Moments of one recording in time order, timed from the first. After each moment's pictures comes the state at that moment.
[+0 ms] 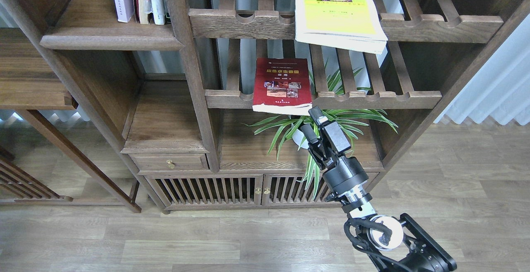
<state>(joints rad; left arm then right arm) -1.43 0.89 -0.67 -1.38 -0.16 -0.11 0.24 0.04 -0.01 1.11 1.22 0.18 0.58 -0.04</state>
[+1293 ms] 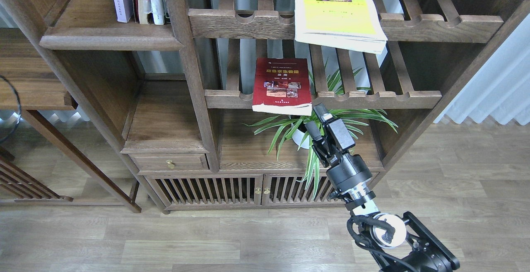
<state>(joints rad) -1.48 0.49 -0.88 -1.37 -0.35 0.09 0.21 0.04 -0.02 1.13 1.22 0.19 0.58 -0.03</state>
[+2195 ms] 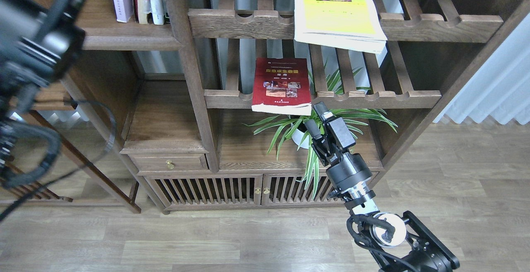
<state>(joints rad) -1.19 0.11 -1.13 -1.38 -0.24 0.20 0.35 0.05 -0.03 1.13 1.23 0.22 0.58 -0.03</state>
